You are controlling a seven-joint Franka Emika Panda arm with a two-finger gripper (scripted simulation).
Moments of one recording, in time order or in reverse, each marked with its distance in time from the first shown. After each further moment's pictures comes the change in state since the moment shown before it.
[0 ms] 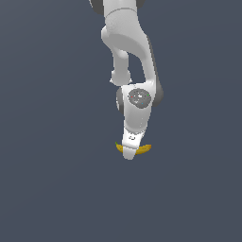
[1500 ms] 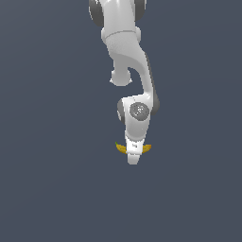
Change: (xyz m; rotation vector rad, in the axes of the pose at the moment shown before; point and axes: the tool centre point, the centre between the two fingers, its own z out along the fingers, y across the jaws) arm 0.007 -0.006 0.060 0.006 0.005 -0.148
